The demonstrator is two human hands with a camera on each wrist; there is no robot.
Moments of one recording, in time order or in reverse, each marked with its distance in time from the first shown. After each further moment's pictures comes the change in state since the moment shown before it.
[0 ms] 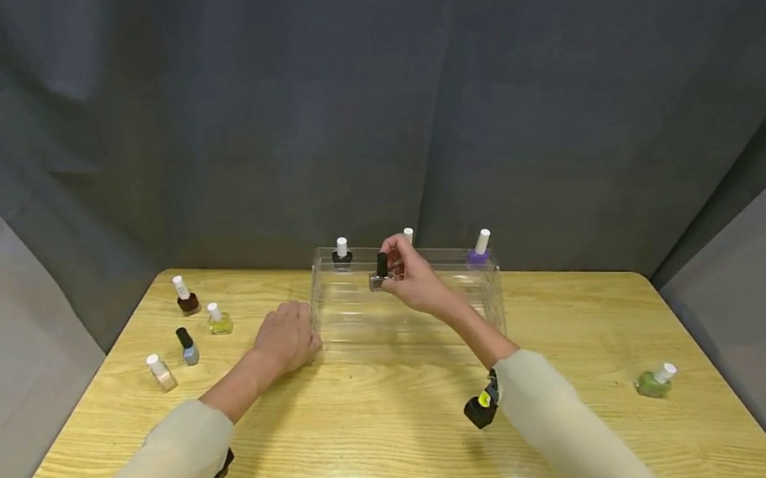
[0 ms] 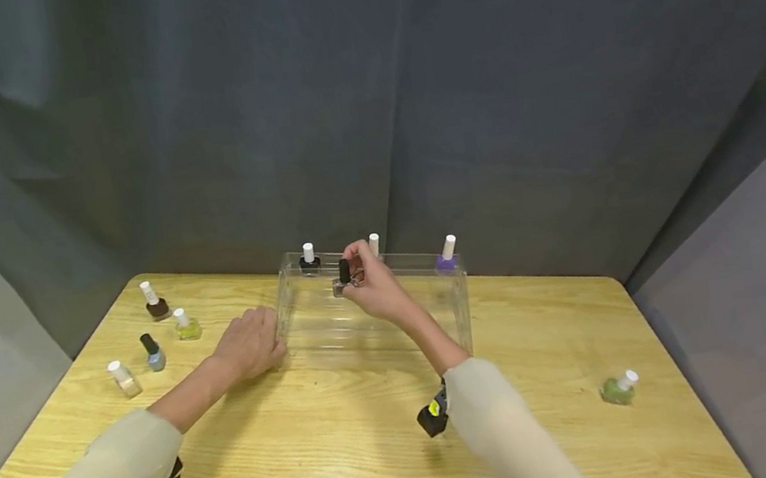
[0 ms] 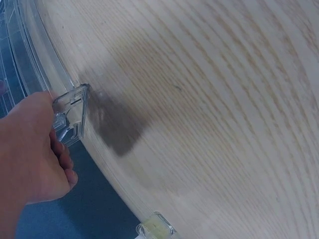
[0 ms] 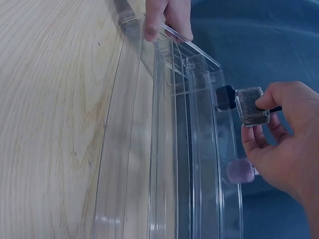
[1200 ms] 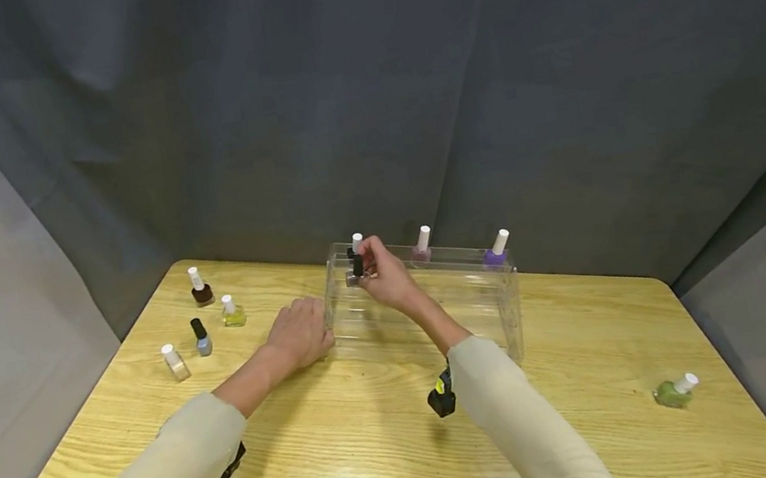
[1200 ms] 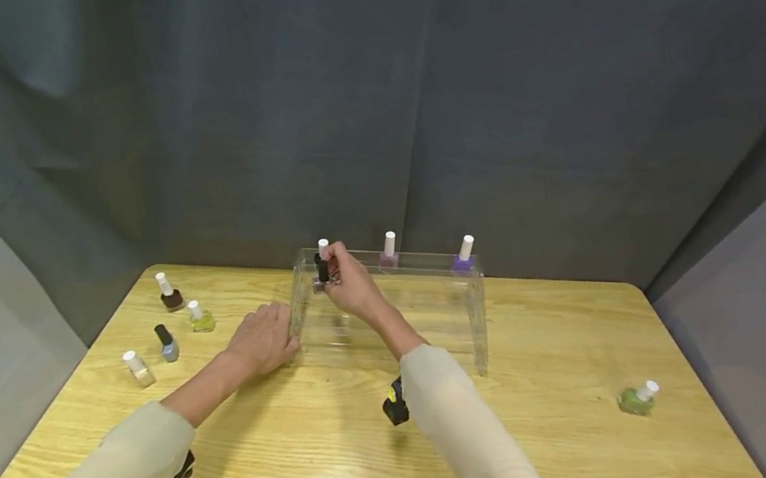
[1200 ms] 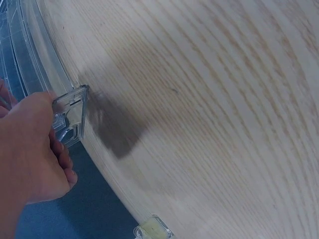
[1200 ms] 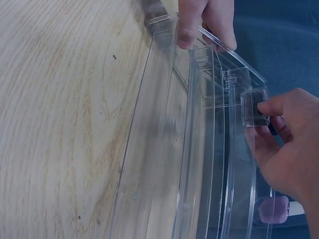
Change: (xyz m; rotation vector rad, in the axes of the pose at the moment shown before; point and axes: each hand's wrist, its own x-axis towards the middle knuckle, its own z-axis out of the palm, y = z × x) left_hand 0.004 0.002 0.005 0.016 -0.006 0.013; right_hand 0.039 0.017 0.052 -0.149 0.025 0.016
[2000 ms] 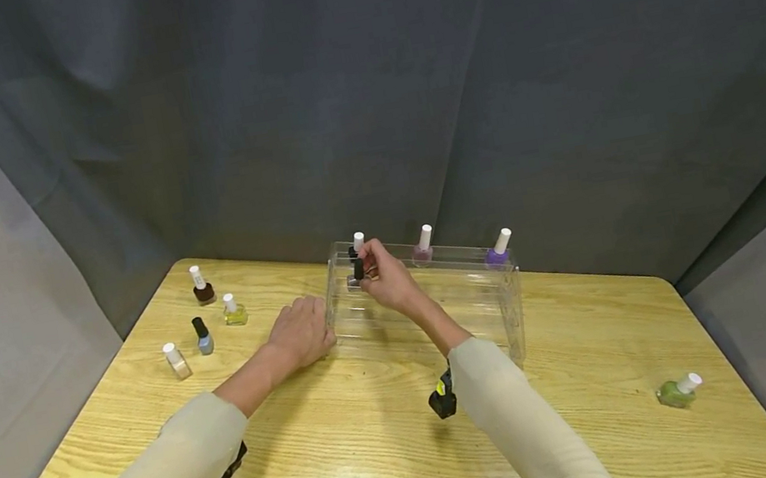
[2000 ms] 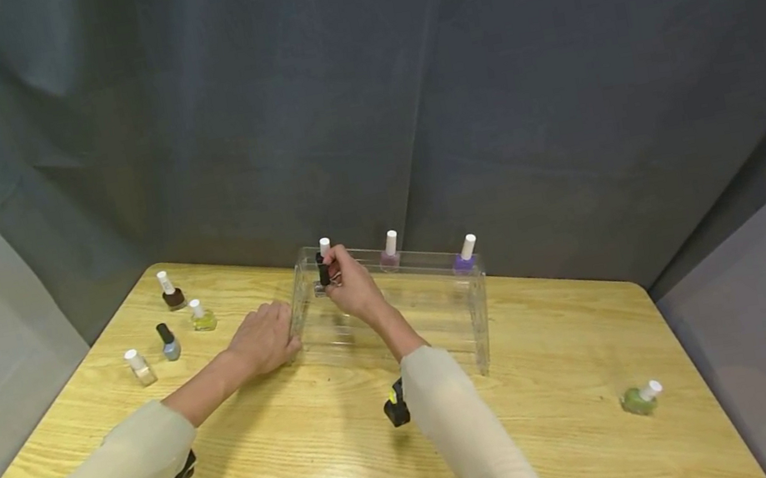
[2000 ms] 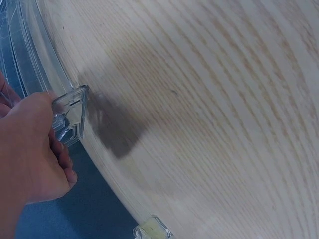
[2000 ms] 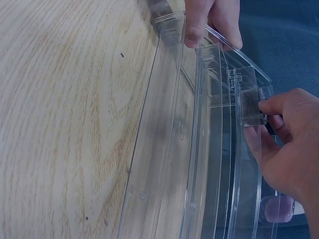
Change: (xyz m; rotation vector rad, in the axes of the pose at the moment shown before) left_hand -0.002 0.003 -0.003 0.008 -0.006 -0.014; right_hand -0.002 0.006 0.003 0.009 -0.014 0.024
